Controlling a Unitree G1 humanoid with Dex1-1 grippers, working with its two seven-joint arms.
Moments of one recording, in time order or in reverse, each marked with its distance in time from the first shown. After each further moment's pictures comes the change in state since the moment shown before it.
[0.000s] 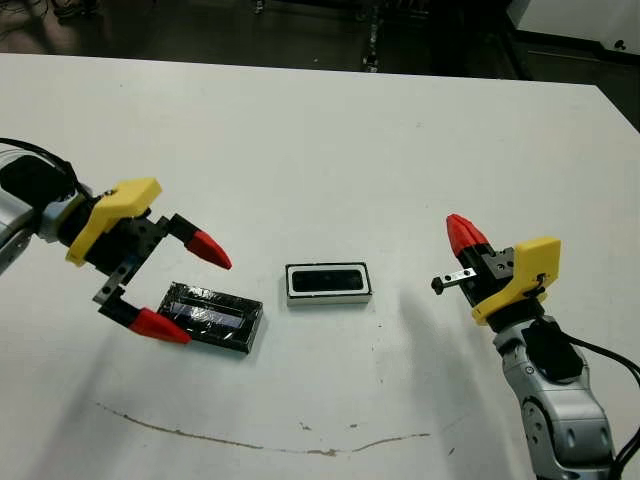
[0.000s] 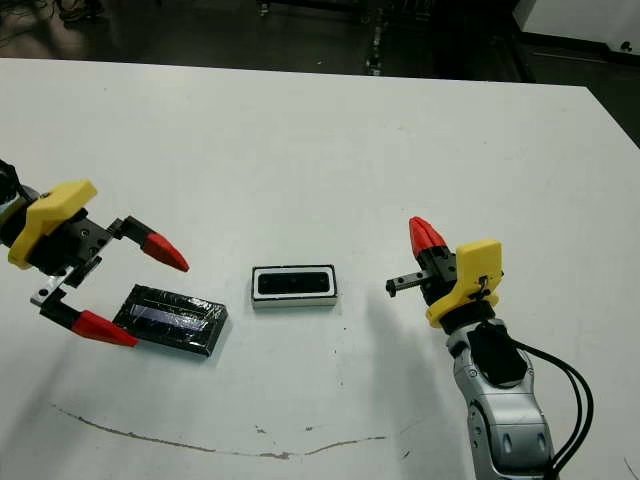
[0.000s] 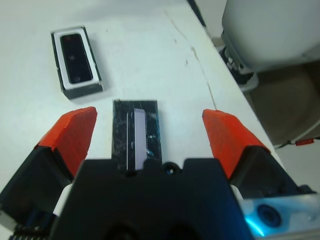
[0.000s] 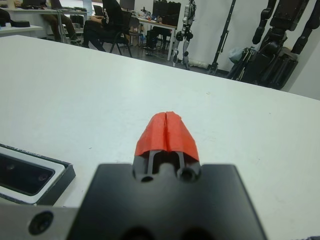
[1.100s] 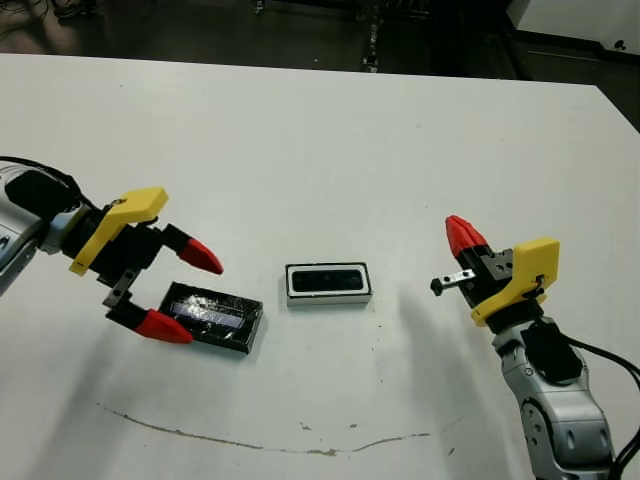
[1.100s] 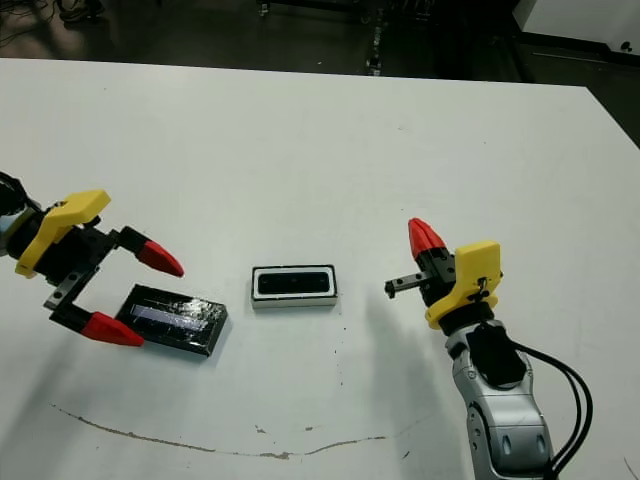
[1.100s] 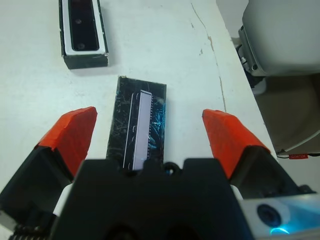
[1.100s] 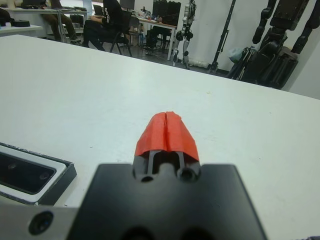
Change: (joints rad) left arm 0.086 -0.075 0.120 0.022 0.092 0.115 0.000; right arm 0.006 0.000 0.004 -0.005 0.000 0.000 -0.004
